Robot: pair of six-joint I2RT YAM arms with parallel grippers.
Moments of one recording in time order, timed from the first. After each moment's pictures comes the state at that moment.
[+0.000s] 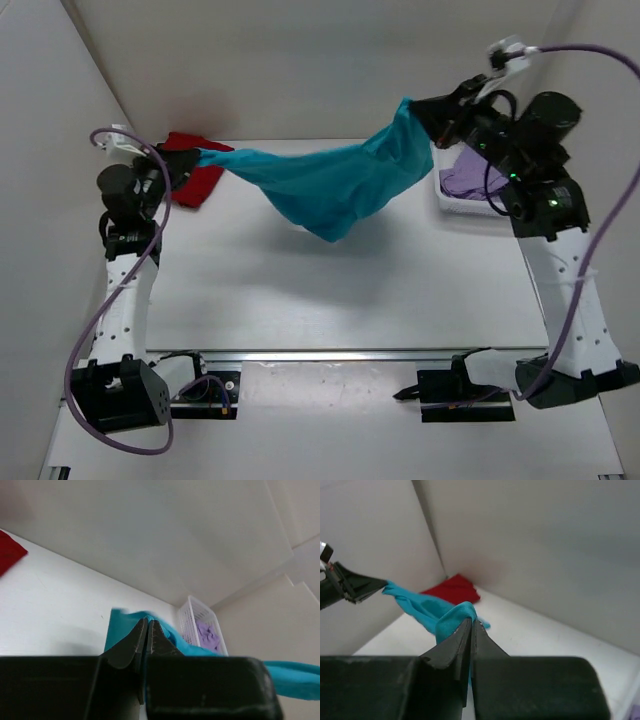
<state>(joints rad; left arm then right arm) 0.12 1.12 1.00 0.15 0.37 -0.82 0.28 1.26 1.76 -0.39 -0.41 0.21</state>
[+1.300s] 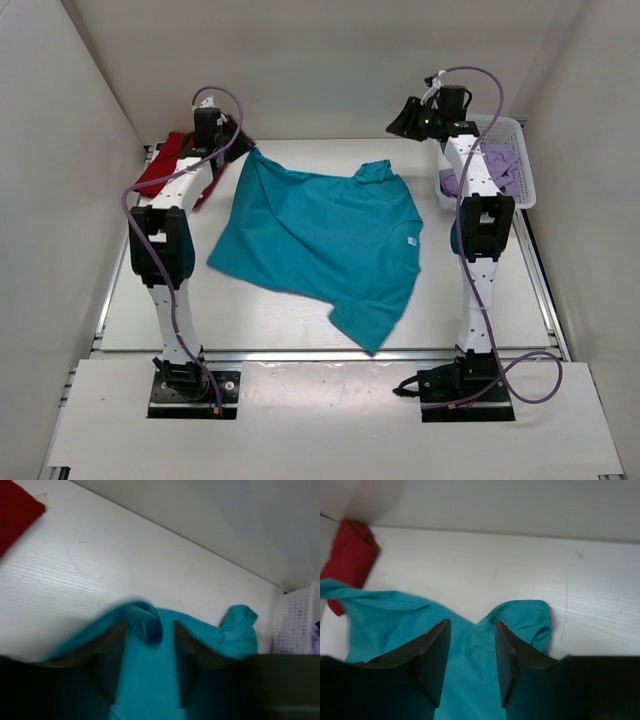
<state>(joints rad) -0.08 2.04 1.72 -0.17 0.11 -0.63 0.03 2.49 2.42 -0.45 -0.56 0.34</state>
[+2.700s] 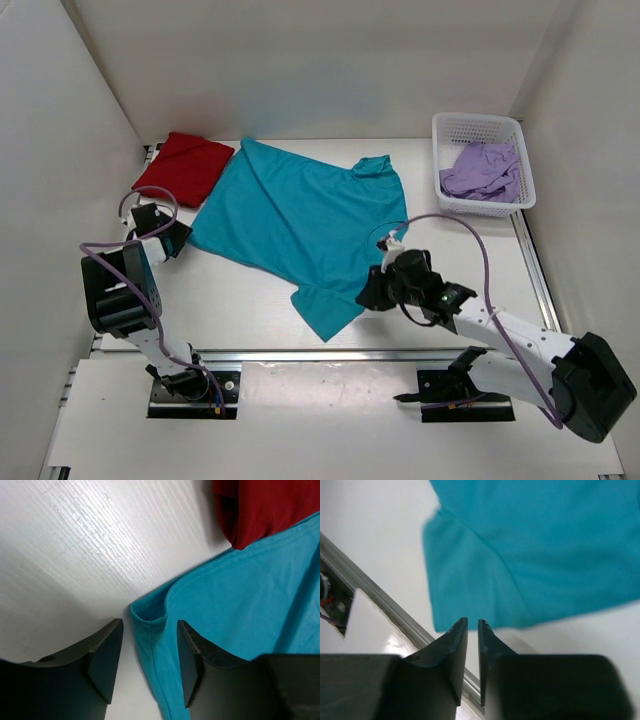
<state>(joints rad) 0.30 1.68 0.79 0.12 0.06 -0.76 0.71 1.07 0.54 -0.09 -0.24 0.51</state>
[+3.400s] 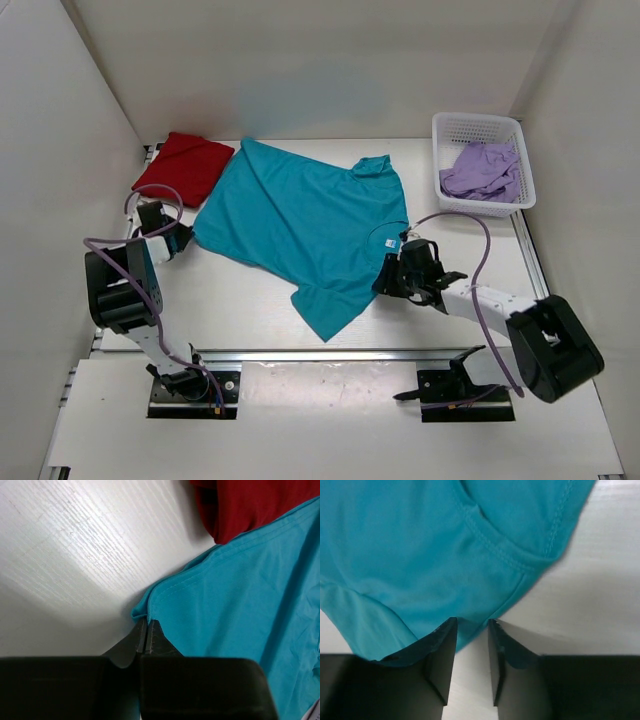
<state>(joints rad) 0.27 1.71 0.80 0.17 0.07 -0.78 0.48 1.26 0.45 -0.01 -0.12 0.59</state>
